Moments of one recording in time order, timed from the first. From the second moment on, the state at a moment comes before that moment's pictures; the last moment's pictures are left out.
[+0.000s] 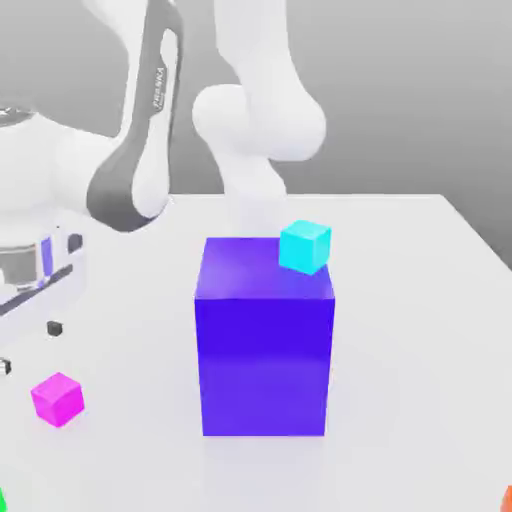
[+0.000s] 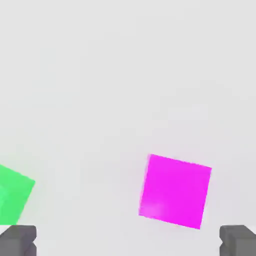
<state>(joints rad) -0.72 0.16 0.03 -2.60 -0.04 2.78 2.22</state>
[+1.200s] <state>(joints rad) -0.68 0.47 0.09 -2.08 -0.07 2.55 2.04</state>
